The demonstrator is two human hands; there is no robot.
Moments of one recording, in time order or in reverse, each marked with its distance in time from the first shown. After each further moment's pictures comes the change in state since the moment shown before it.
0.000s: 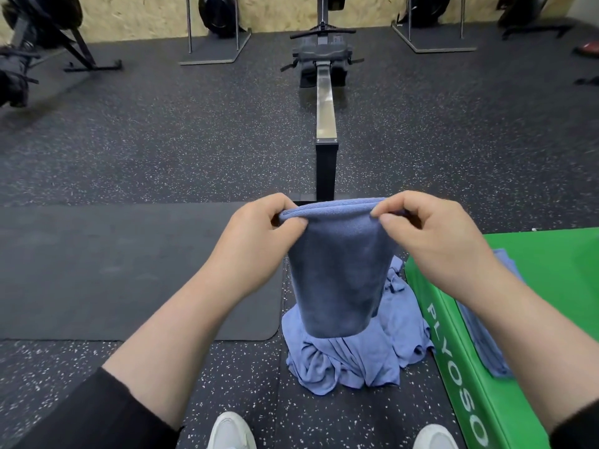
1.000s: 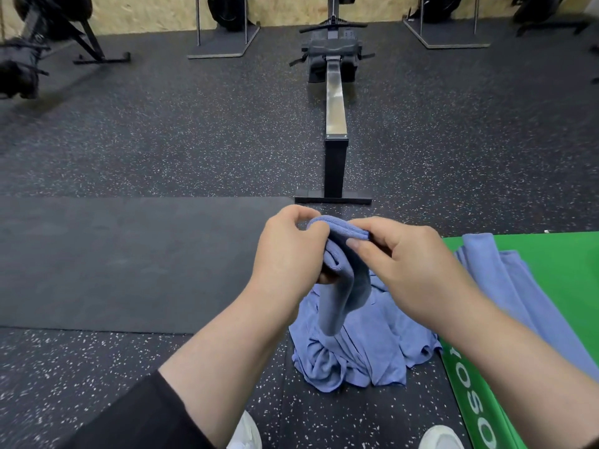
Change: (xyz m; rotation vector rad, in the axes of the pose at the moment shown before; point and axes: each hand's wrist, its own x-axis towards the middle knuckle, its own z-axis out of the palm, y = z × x) left_hand -0.010 0.013 0.035 -0.467 0.089 -0.401; right_hand -0.018 -0.009 0.038 -0.144 -0.155 -0.118
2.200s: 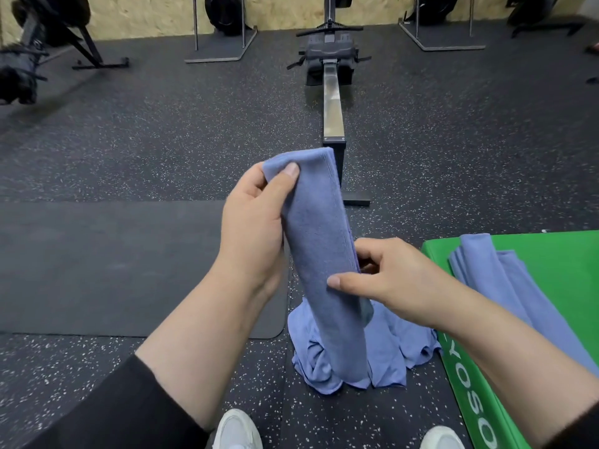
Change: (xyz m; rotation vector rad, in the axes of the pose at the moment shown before) left_hand 0.016 0.017 -0.019 -0.614 -0.058 0.288; right_hand 0.003 0.004 0.002 0.283 -0.327 0.173
